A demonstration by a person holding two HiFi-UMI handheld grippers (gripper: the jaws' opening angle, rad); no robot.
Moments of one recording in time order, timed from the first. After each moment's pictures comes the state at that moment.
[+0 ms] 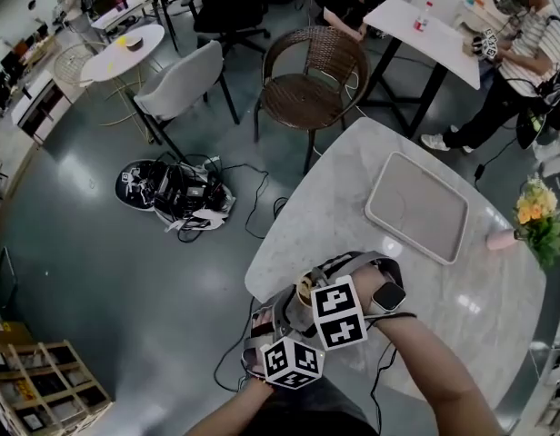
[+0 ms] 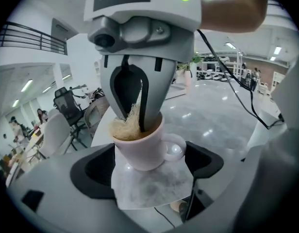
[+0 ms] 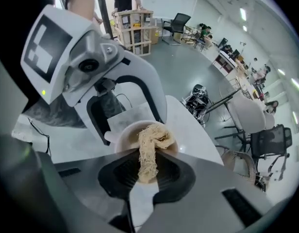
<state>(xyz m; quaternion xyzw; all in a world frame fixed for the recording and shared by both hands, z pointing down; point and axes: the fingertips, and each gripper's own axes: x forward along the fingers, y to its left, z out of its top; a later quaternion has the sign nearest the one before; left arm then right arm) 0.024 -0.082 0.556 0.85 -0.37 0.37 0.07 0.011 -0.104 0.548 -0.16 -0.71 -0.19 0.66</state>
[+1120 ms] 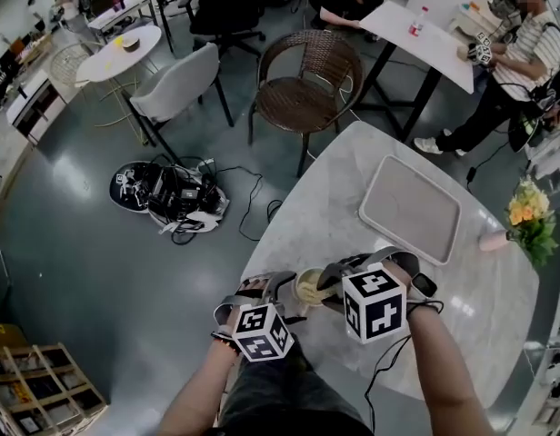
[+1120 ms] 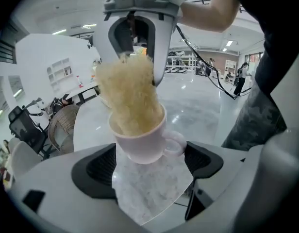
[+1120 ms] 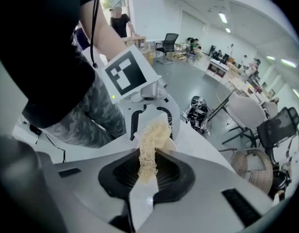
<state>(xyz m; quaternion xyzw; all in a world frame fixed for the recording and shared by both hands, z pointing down) 0.011 -0.090 0.564 0.90 -0.14 0.42 0.01 0.016 -0.092 0.489 -0.17 -0.79 -0.10 0.57</state>
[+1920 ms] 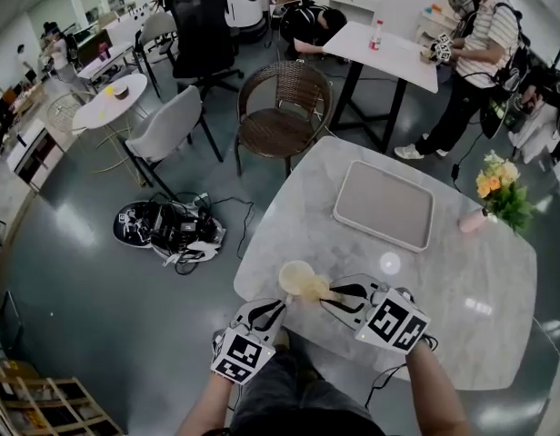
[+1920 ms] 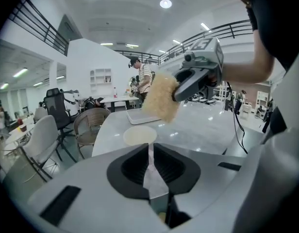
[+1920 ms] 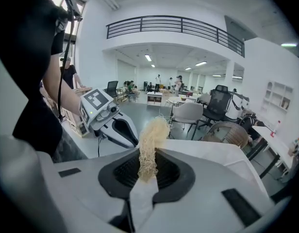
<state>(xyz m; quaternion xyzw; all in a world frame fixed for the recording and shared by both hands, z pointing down) -0.005 -0.062 0.489 0.91 -0.32 0.26 0.09 0.059 -0.071 0.422 0.17 -0.92 0.04 0.34</state>
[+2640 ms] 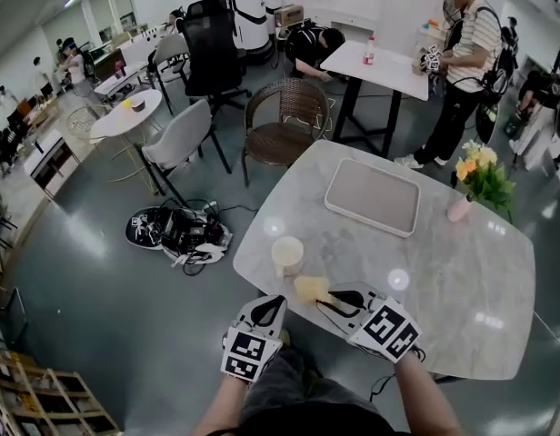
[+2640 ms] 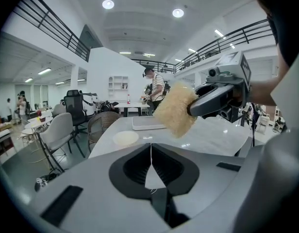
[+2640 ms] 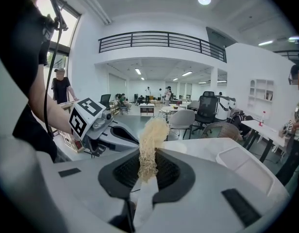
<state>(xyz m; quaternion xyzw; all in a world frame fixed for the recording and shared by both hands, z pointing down) 0.016 0.005 0.454 0.88 -0.42 0.20 0.11 0.080 0.018 0.403 0.24 -0.93 0.06 0.27</state>
